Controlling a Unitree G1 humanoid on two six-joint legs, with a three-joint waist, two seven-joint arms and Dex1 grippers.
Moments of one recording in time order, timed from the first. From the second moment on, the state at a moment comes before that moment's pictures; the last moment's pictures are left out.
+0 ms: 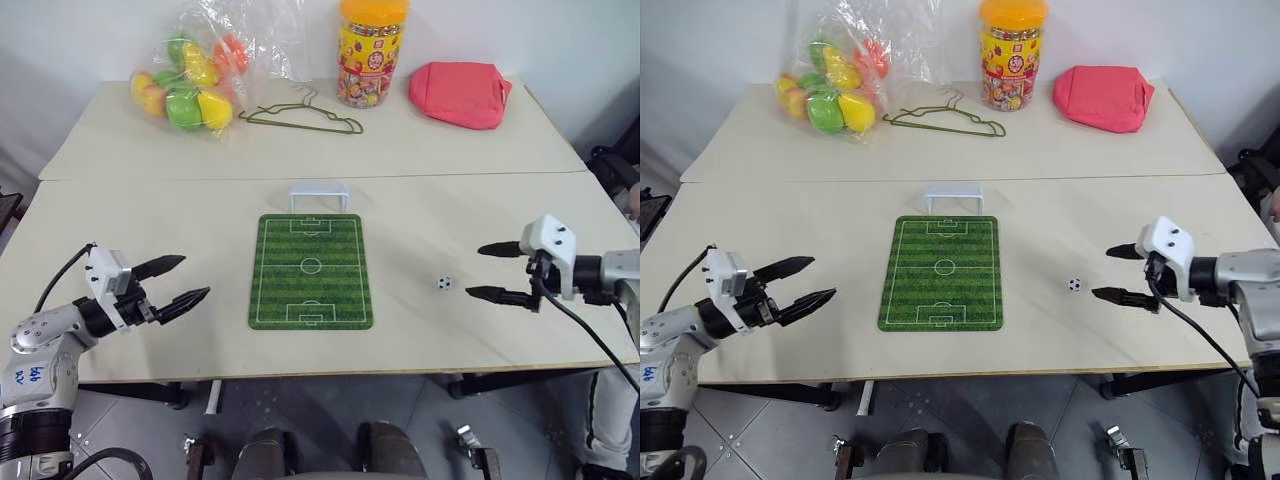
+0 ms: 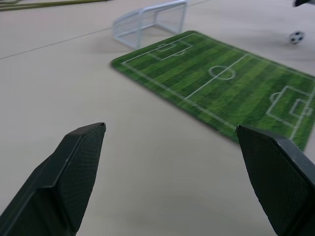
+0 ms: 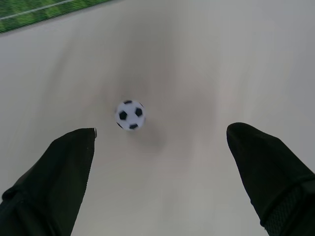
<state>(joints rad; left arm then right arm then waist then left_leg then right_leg) -0.14 0.70 0.34 0.15 -0.51 0.13 -1.07 -0.46 -0.96 -0.04 0.30 0.26 0.17 1.30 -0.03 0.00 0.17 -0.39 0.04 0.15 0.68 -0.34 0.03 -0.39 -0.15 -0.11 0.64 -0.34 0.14</state>
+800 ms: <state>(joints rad) -0.05 0.68 0.34 0.09 -0.51 0.12 -1.06 -0.58 -0.79 0.06 0.58 0.18 0.00 1.34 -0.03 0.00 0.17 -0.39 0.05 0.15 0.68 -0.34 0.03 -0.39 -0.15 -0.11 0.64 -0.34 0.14</state>
